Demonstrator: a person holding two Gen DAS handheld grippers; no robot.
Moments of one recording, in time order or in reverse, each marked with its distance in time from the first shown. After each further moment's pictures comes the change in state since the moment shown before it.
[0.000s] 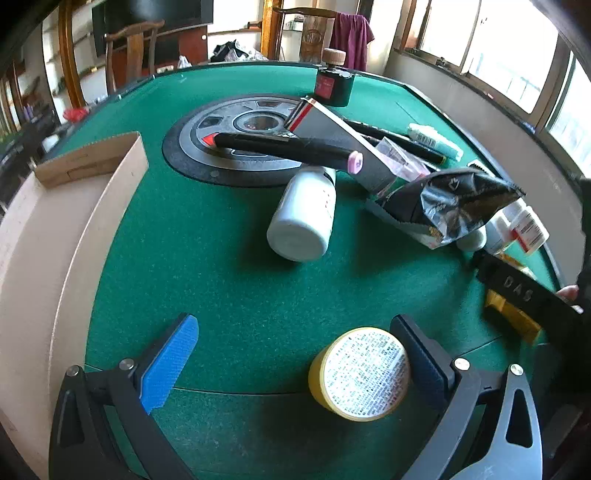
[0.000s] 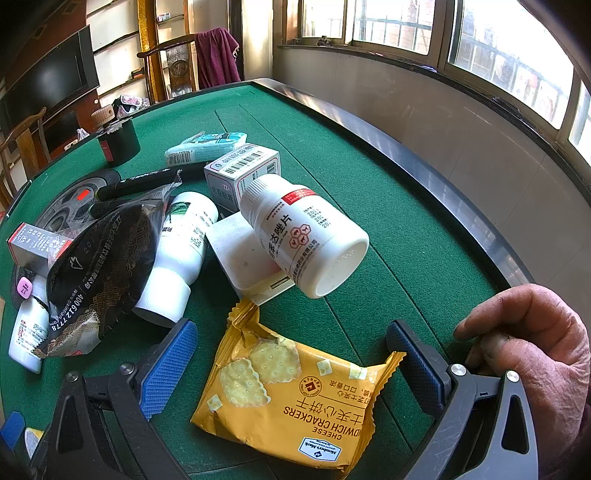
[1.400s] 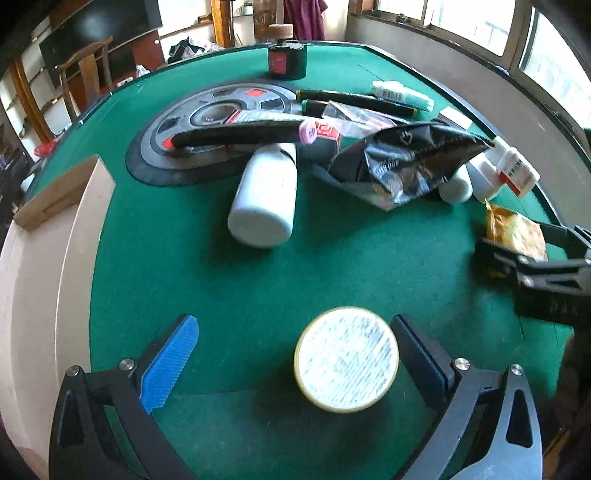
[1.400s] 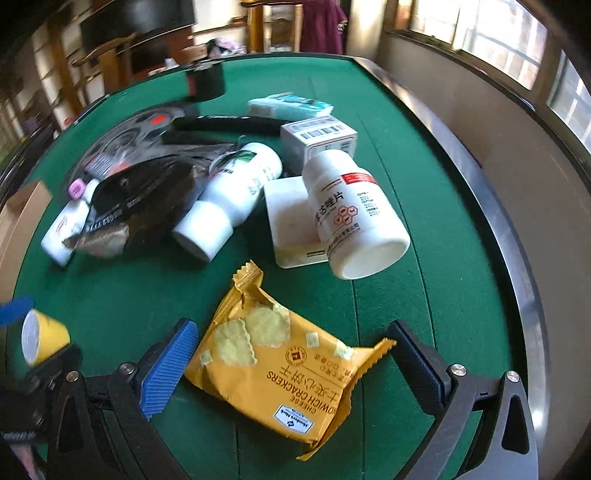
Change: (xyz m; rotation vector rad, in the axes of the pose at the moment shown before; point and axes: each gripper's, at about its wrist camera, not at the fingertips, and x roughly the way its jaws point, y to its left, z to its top) left arm 0.007 -0.012 0.002 0.178 0.097 -0.032; right arm -0.004 -0.004 0.001 -0.360 0.117 0.233
